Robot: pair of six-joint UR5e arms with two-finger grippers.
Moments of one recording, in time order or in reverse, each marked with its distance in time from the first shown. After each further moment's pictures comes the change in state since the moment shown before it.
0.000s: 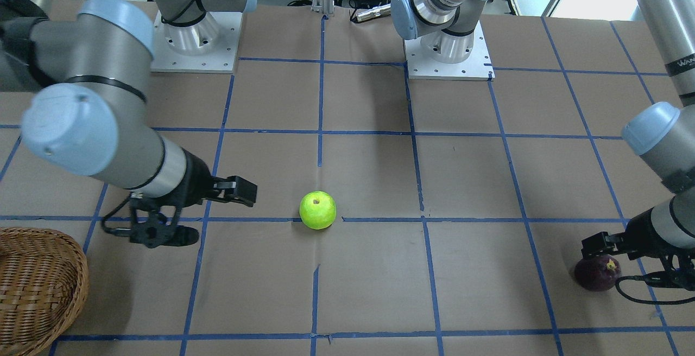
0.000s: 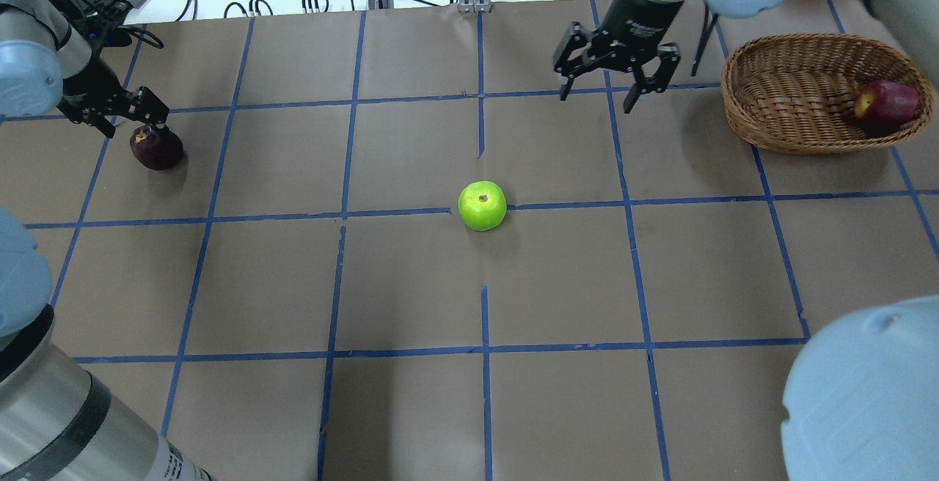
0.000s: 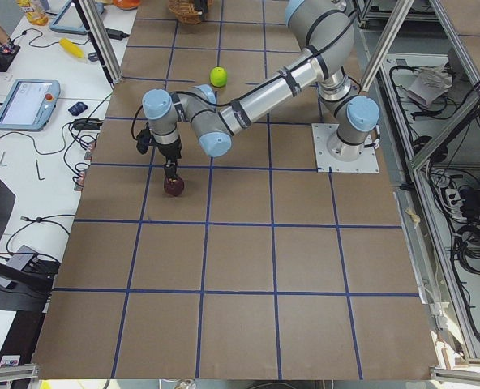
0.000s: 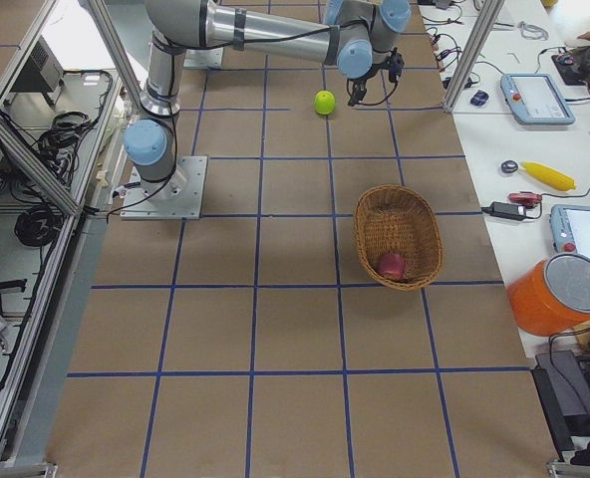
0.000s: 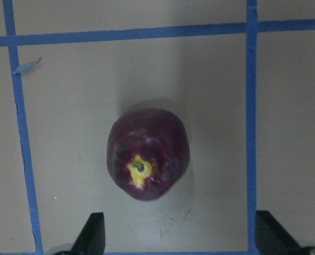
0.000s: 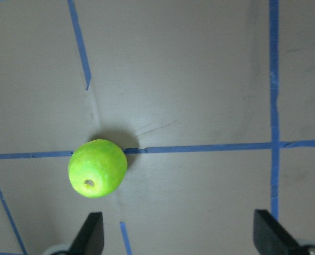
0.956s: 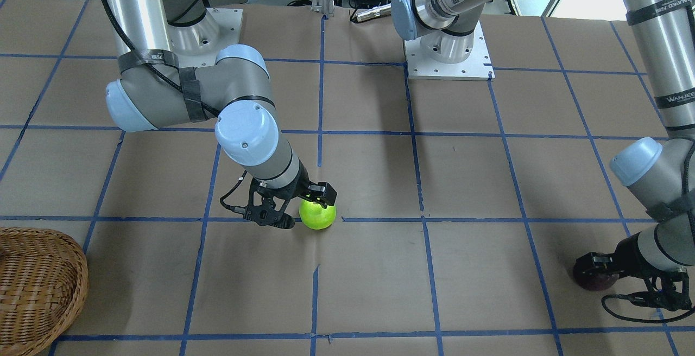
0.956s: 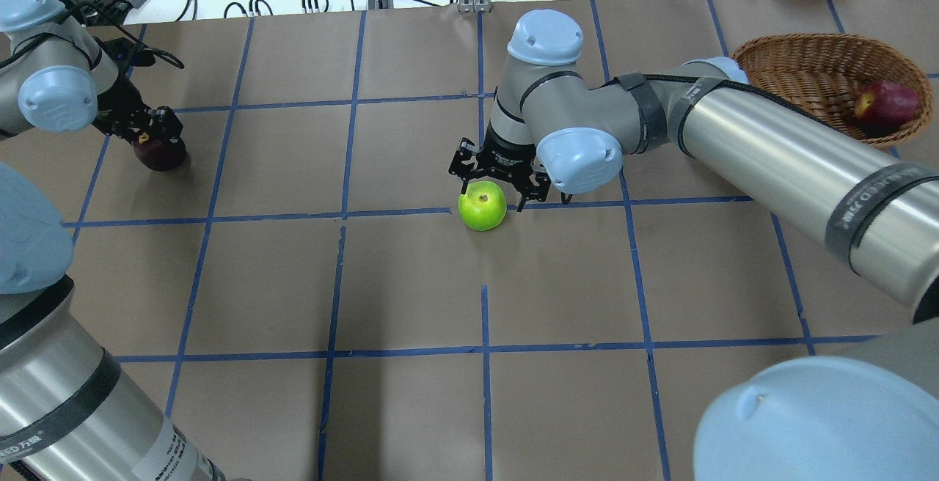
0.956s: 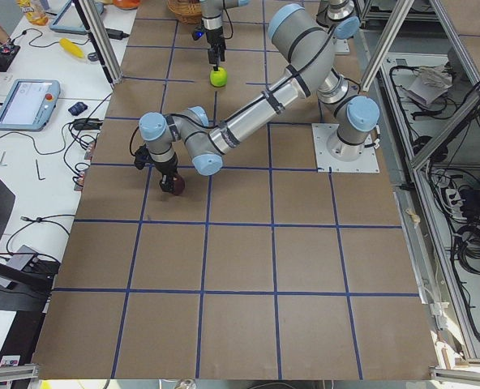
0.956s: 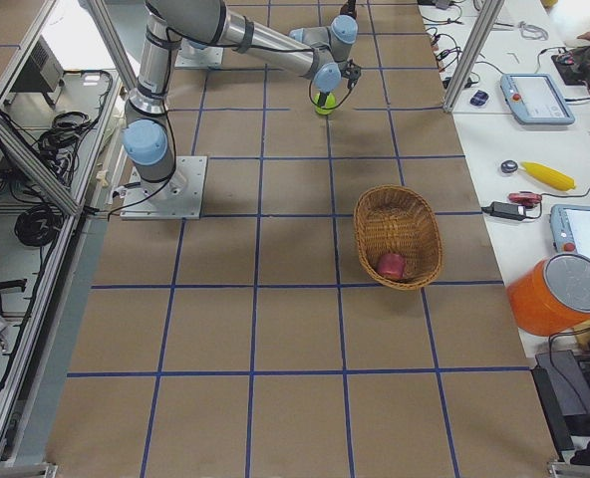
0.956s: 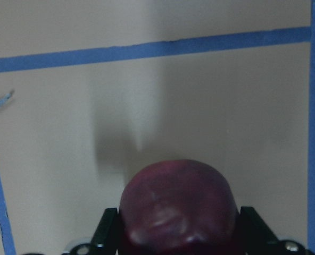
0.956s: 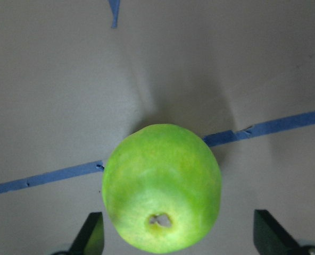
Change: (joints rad) left arm -0.004 -0.081 0.019 0.049 0.003 0.055; right arm 0.208 0.079 0.295 -0.474 -0.006 0.370
